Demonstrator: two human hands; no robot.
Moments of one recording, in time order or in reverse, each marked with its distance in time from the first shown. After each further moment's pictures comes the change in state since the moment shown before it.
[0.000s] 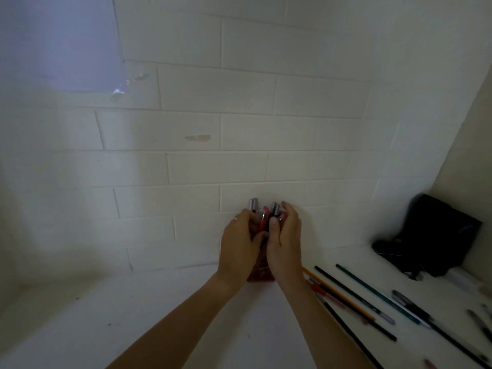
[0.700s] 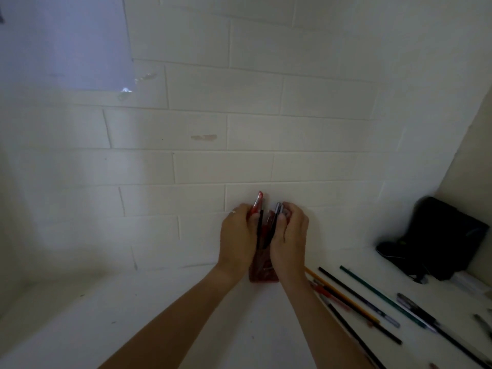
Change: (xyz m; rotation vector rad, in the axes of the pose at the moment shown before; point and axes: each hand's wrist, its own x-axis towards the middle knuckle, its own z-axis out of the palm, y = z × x) left_hand 0.014 0.000 -0.009 -0.006 0.102 -0.009; right_hand 0.006 -0.008 0.005 -0.018 0.116 -0.038
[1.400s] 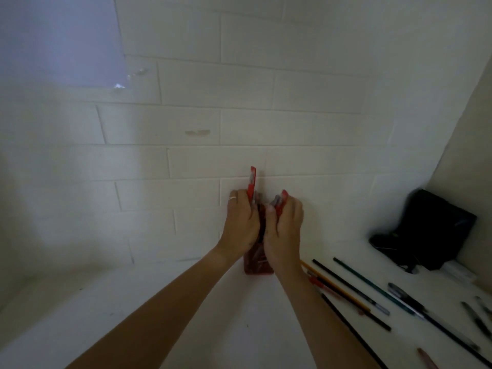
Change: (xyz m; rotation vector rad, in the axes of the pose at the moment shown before) left_hand 0.014 0.008 0.009 -0.115 -0.110 0.008; right_hand -0.002 -0.014 -0.010 -0.029 -0.032 -0.125
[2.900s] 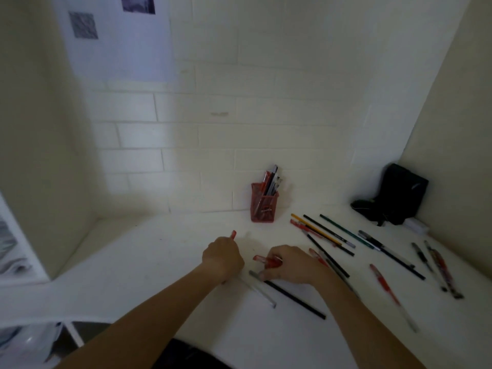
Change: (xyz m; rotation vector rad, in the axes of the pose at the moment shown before) left_hand -0.187 0.031 -0.081 0.793 -0.538 -0.488; right_hand -0.126 -0.046 -0.128 -0.382 -1.101 0.281
